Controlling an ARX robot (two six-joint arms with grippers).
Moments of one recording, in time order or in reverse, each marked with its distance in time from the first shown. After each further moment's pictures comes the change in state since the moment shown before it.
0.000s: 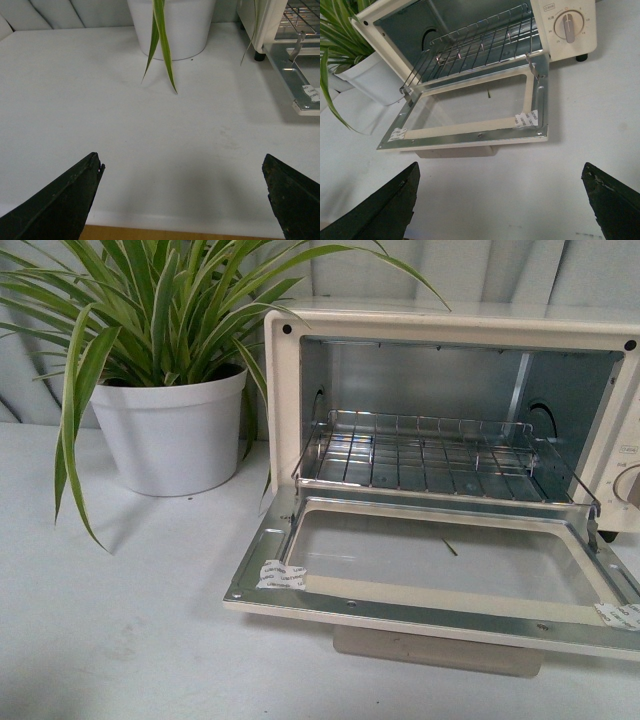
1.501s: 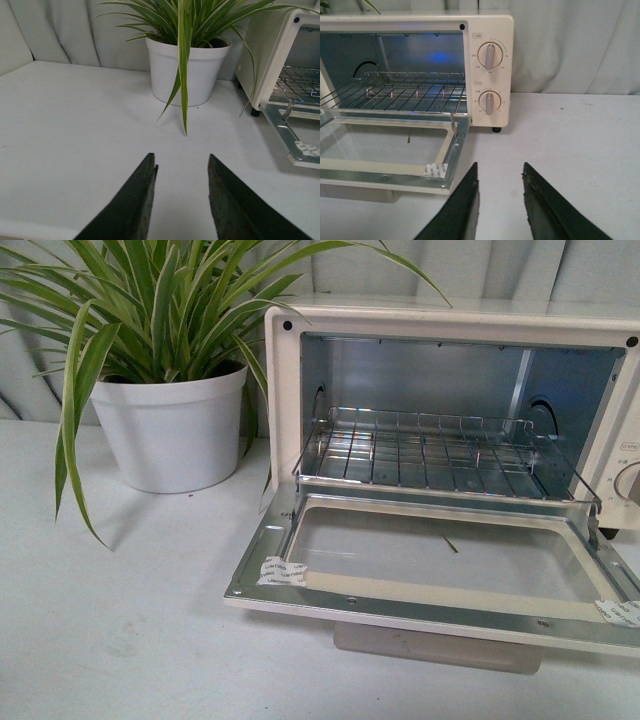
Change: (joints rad) left arm 0.365 -0.367 -0.076 -0.074 0.366 -0.052; right arm -0.178 -0.169 -0.153 0.216 0.070 -0.422
